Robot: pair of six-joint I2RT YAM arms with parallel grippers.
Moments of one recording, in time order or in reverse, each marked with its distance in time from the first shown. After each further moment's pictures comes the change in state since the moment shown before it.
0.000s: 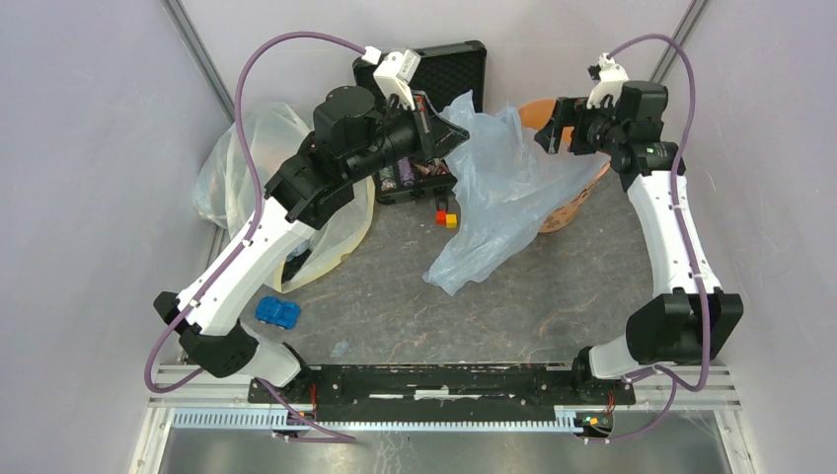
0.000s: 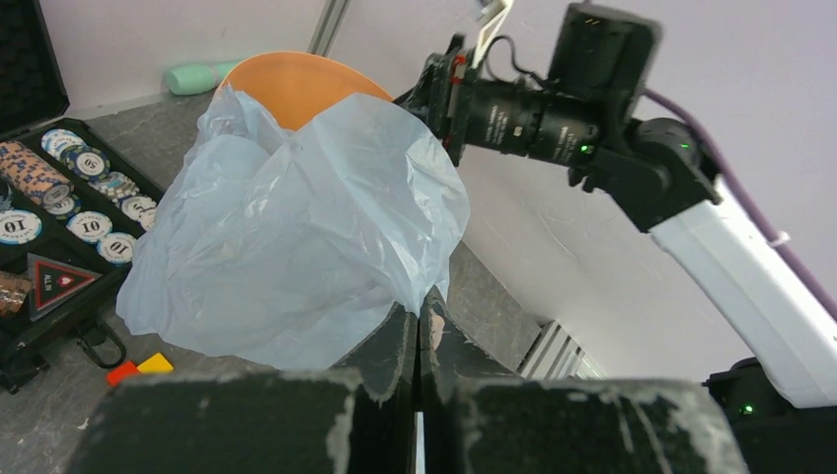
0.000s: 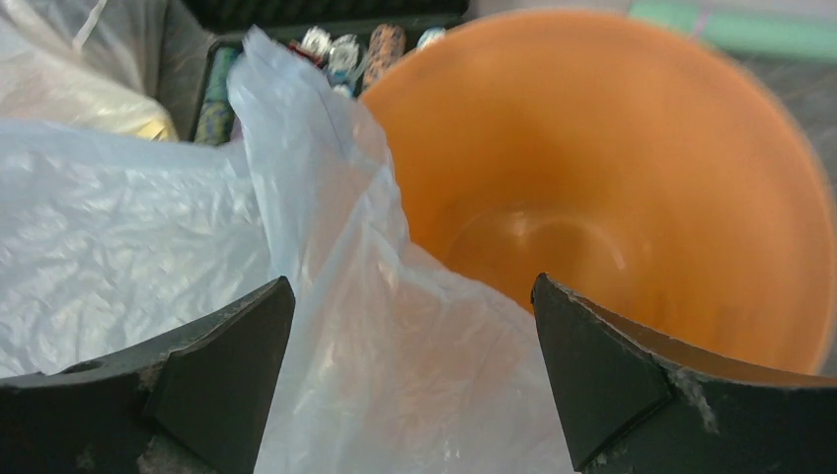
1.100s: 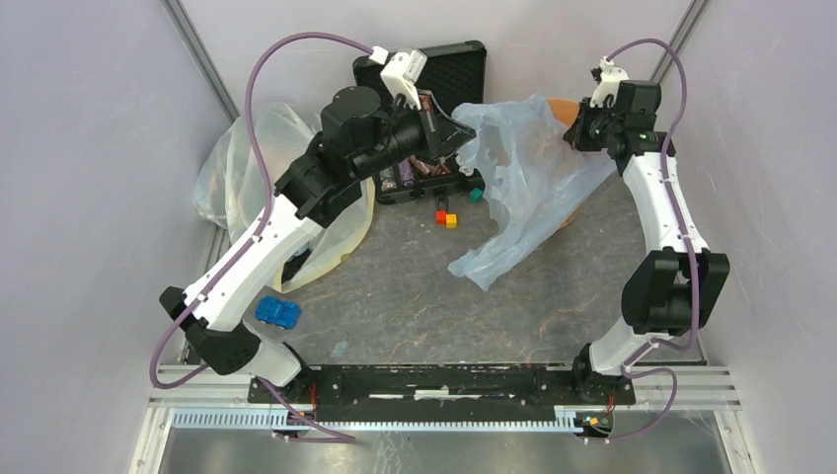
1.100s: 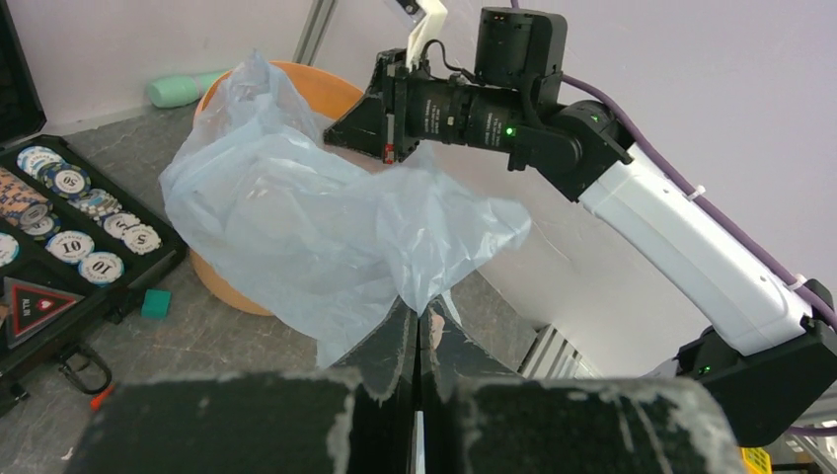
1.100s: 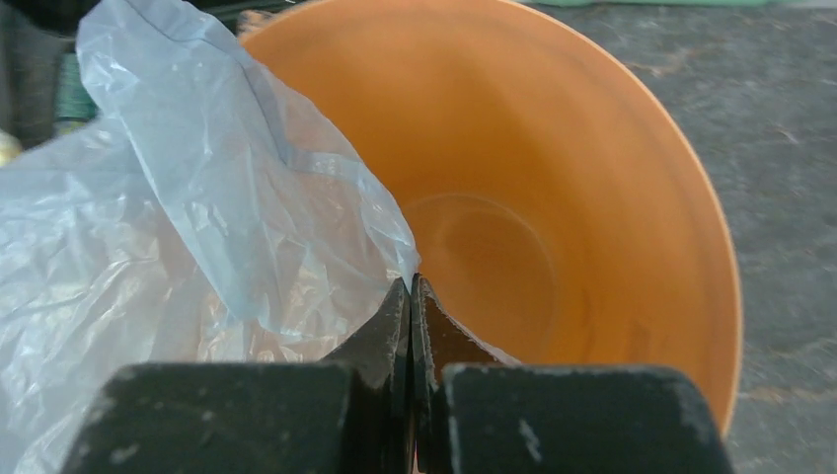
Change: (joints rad) left arm 0.006 0.013 -0.027 0.065 0.035 0.001; right arm -0.094 0.172 -0.001 0.053 0.004 -0.008
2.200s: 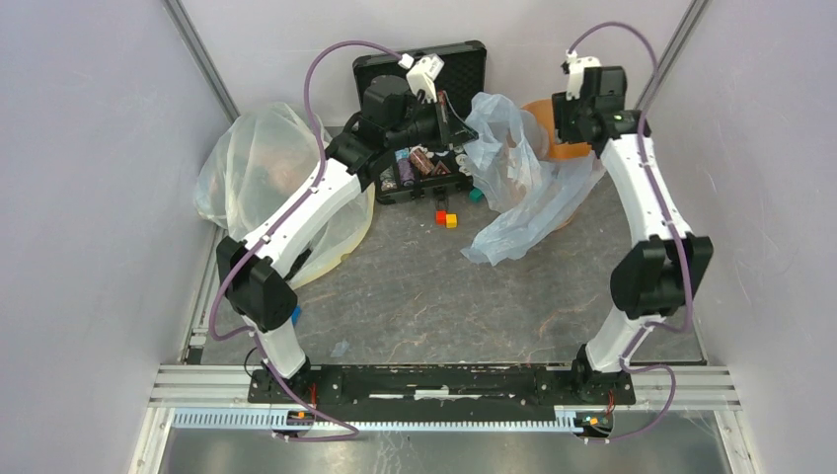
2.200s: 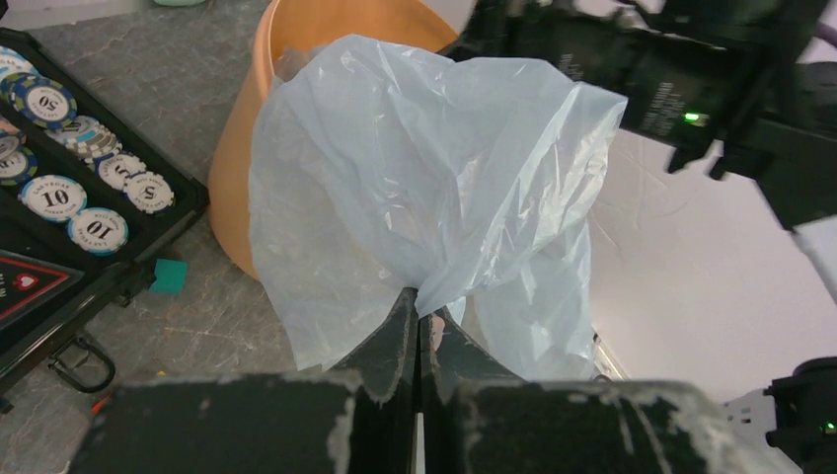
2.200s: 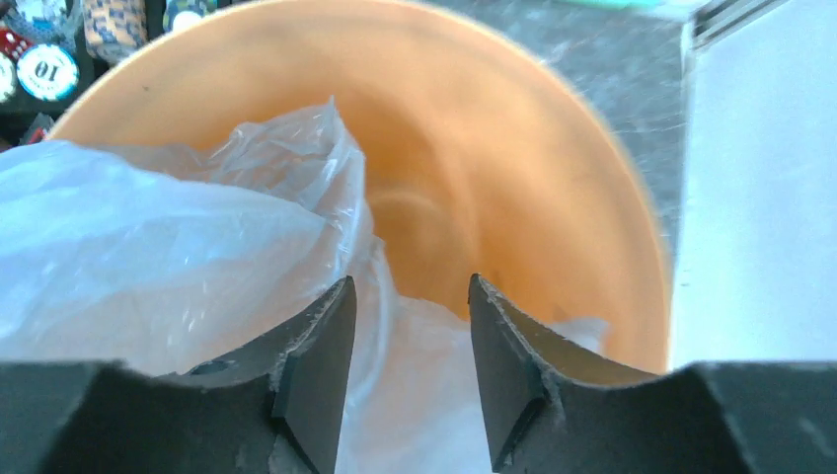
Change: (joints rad) left arm 0.167 0.277 -0.024 0.130 0.229 -0.059; right arm 0.146 0.153 0.205 -0.190 0.396 -0.149
